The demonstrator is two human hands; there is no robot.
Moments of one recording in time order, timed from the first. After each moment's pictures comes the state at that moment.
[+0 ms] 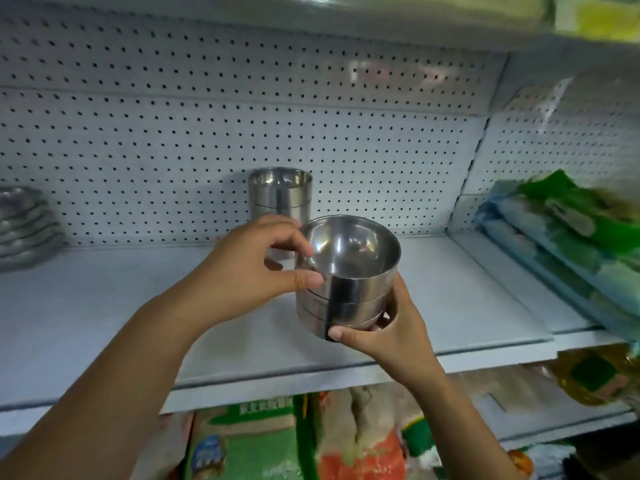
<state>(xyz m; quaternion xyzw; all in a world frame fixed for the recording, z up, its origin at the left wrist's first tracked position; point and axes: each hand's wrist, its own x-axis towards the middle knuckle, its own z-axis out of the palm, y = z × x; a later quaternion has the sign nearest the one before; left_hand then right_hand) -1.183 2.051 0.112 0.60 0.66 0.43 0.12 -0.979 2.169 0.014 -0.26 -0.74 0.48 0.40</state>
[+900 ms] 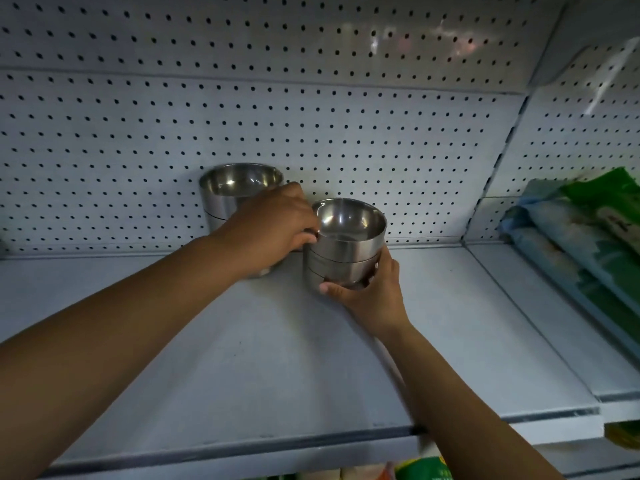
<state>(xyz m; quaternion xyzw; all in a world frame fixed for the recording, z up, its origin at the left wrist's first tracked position) -1.243 2.248 0.089 0.73 0.63 0.17 -0.18 -1.053 2.352 -0.028 -0.33 -0.73 0.46 0.38</state>
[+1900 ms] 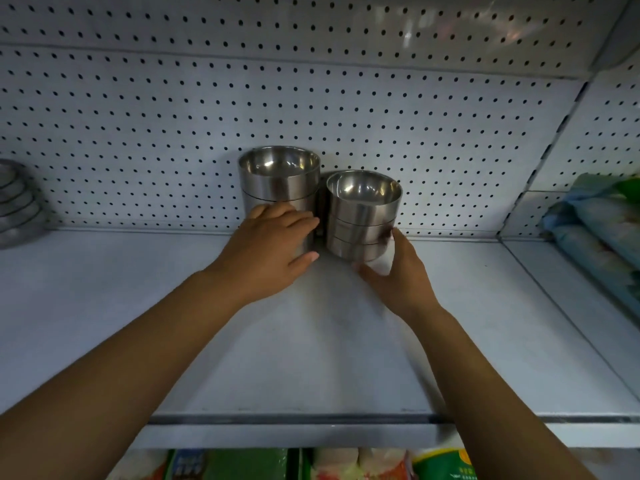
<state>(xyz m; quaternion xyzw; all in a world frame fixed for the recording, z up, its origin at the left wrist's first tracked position) -1.242 2.178 0.042 0.64 0.74 0.15 -0.16 -1.061 2.349 -0.014 -0.37 -0.82 0.33 0.28</state>
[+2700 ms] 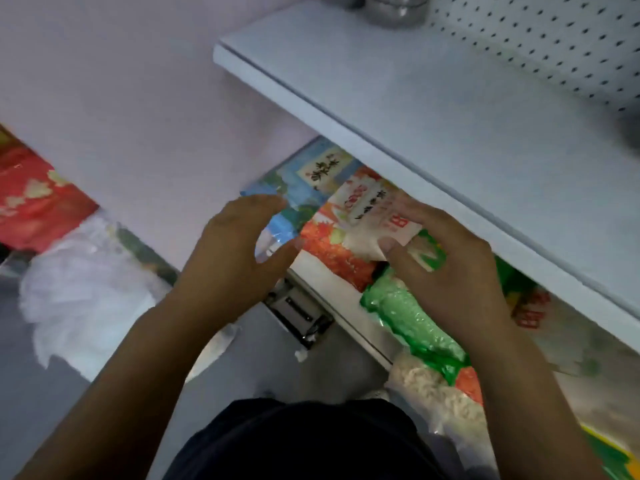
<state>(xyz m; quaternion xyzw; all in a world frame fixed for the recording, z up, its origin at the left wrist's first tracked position) -1.145 1.688 -0.046 0.14 0.94 0.31 -0.04 -1.106 1.949 -0.040 0.02 -0.90 0.42 0.11</state>
